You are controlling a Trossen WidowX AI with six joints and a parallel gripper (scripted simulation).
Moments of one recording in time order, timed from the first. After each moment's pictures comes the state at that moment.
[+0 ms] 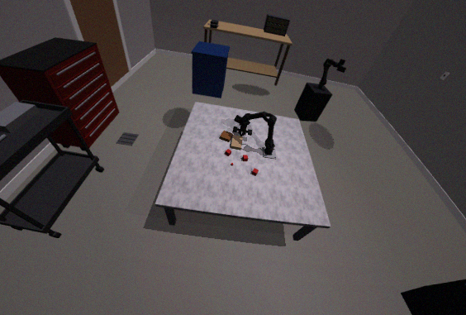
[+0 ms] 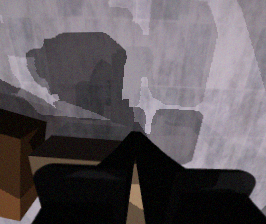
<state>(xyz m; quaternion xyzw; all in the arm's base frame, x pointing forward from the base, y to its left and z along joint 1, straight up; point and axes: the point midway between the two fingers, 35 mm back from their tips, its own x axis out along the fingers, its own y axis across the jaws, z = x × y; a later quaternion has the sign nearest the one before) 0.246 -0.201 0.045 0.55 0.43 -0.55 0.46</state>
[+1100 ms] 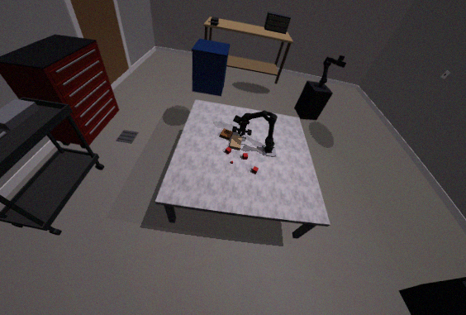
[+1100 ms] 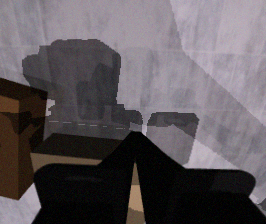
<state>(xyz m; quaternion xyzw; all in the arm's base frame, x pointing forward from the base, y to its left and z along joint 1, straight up) 0.257 -0.173 0.045 0.55 0.43 -0.55 0.46</state>
